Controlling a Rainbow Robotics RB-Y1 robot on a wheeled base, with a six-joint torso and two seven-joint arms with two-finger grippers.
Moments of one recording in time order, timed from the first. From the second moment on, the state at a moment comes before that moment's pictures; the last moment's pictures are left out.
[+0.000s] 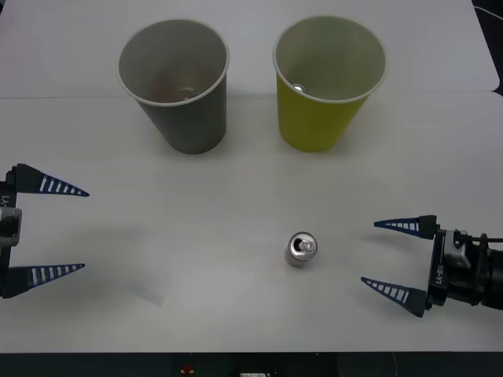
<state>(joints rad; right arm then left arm) 0.06 -0.53 -0.20 -1.40 1.29 -1.38 0.29 0.26 1.13 0.26 -2.01 -1.31 -1.13 -0.09</state>
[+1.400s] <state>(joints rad) -0.08 -0.28 -0.05 -1.15 1.30 -1.27 0.53 0.26 1.13 0.26 -2.01 -1.31 -1.13 -0.09</state>
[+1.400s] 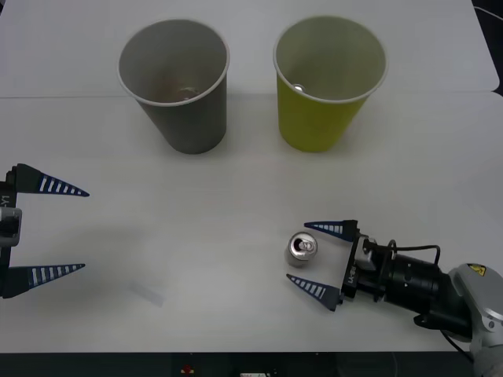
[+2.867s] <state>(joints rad) -0.06 -0.29 -0.03 -1.30 1.28 -1.22 0.42 0.26 1.13 0.26 -2.01 -1.31 -1.13 -0.09</state>
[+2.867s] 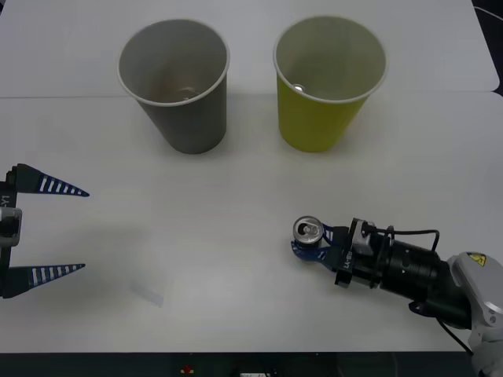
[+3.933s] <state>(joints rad) 0.15 -0.39 -0.31 -2.11 1.72 -1.38 -0.39 0.26 1.13 0.26 -2.01 -1.31 -1.13 -0.09</state>
